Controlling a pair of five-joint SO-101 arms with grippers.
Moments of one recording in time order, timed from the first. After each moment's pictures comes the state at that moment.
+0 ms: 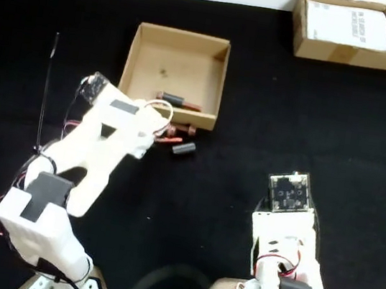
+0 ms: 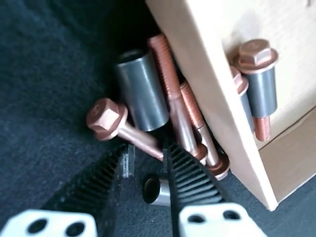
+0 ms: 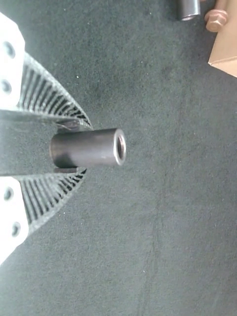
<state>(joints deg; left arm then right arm) 4.5 13.3 25.2 42.7 74.3 0.1 -103.6 85.8 63.2 20.9</state>
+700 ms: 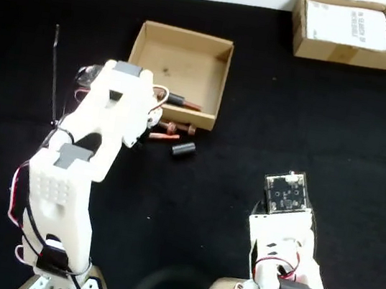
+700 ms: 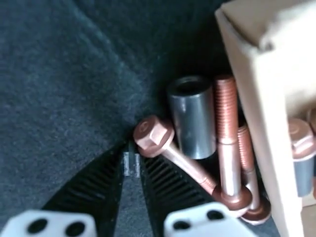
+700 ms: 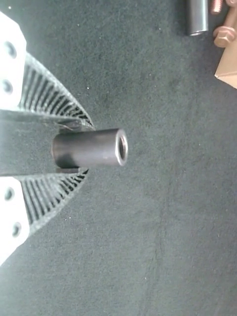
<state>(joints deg) 1.4 34.0 -10.0 77.6 71.9 -1.7 -103.6 82.7 67.6 20.9</state>
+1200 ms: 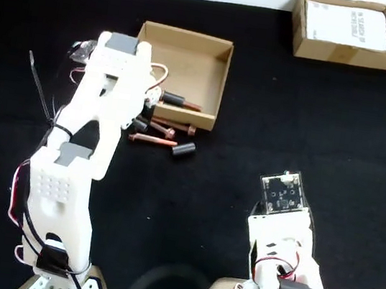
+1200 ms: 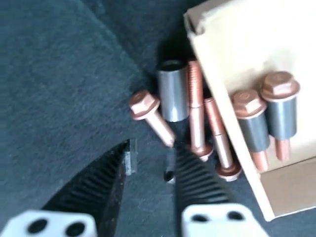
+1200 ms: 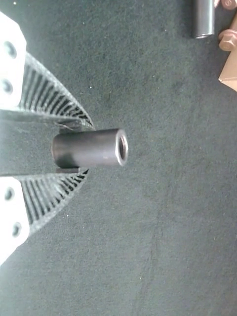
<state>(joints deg) 1.1 34.8 -28.2 96.4 71.8 -1.9 -103.6 82.7 67.6 23.3</state>
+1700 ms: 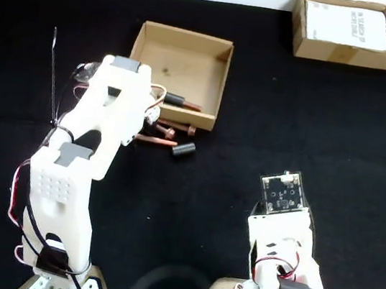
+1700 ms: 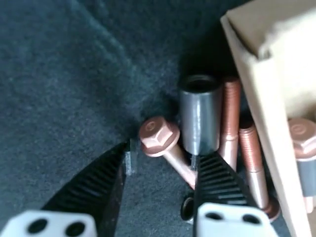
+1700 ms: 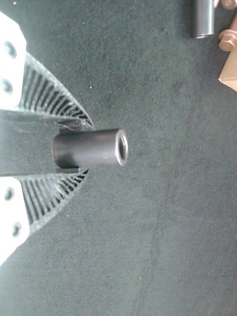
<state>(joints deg) 1.3 34.9 -12.1 81.3 71.8 -1.9 -103.6 82.7 67.6 23.3</state>
